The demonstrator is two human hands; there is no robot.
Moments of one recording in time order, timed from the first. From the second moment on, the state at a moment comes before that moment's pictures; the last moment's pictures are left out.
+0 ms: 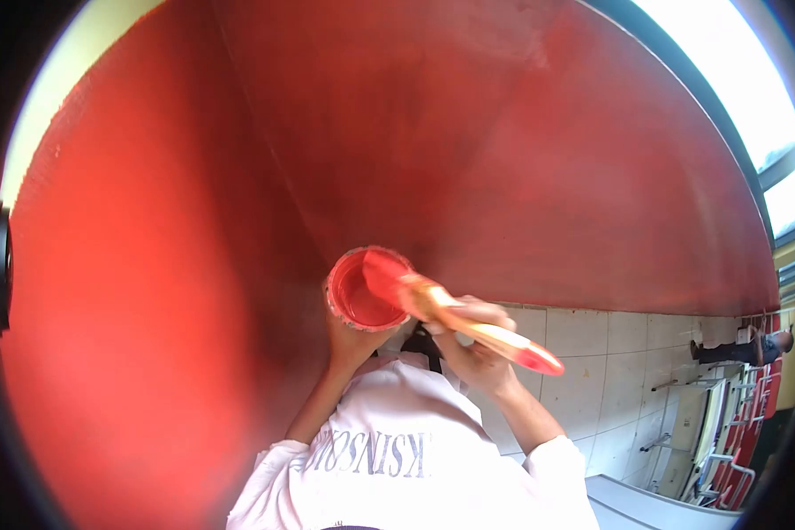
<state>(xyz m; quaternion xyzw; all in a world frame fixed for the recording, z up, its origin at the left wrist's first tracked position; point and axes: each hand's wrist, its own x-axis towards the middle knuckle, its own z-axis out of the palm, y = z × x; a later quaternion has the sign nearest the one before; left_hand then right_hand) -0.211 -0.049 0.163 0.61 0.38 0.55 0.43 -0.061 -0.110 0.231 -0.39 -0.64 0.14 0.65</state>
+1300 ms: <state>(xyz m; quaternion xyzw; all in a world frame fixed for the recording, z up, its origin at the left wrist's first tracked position) -0.236 -0.027 0.137 0.56 0.46 0.52 0.46 -0.008 0.048 0.342 -0.27 -0.52 -0.26 0.77</state>
